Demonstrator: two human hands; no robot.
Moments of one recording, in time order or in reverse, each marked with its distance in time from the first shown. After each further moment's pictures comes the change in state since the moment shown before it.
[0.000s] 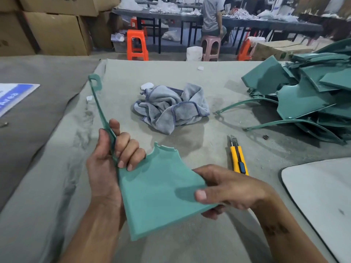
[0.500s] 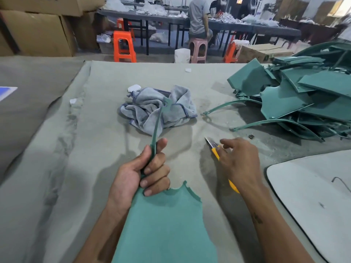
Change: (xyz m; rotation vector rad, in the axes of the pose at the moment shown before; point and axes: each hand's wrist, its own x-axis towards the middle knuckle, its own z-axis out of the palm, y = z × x) left_hand -0.009 -0.044 0.018 0.001 -0.014 -0.509; right_hand -0.012 0.021 -0.050 -0.889 1.513 0.214
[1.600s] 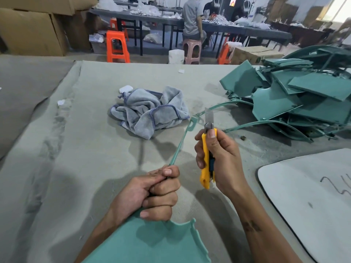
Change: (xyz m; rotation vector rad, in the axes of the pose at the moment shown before) left_hand -0.005 -0.008 0.015 -0.131 -0.189 -0.514; right_hand -0.018 -0.033 -0.002 1.152 -0.357 -0.137
